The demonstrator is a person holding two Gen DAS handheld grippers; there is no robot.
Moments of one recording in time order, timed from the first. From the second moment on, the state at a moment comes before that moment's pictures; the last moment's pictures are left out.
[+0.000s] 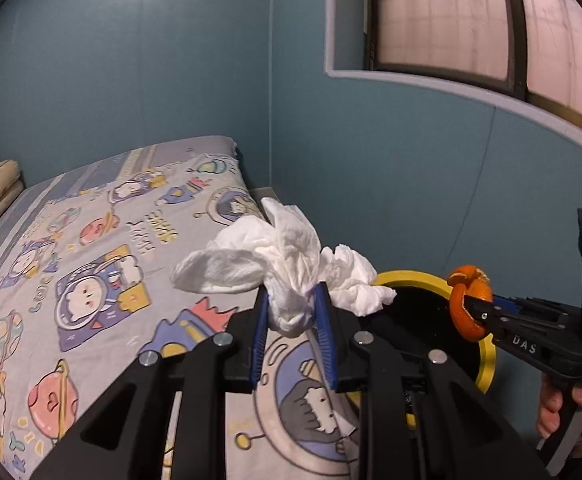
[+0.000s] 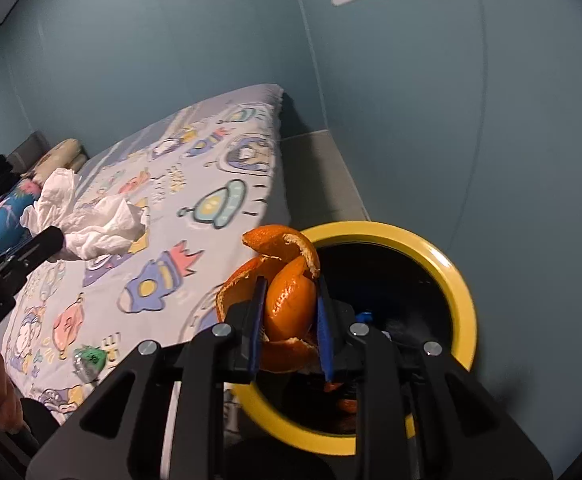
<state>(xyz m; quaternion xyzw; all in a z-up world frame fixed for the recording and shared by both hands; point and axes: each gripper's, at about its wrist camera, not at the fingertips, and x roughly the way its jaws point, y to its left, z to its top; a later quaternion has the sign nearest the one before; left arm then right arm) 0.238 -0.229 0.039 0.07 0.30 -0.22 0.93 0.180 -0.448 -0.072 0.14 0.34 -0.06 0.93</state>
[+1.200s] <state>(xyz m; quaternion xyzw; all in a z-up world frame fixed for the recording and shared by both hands) 0.297 -0.355 -0.071 0.08 0.39 -0.28 0.87 0.209 -0.511 -0.151 0.16 0.41 -0.12 0.89</state>
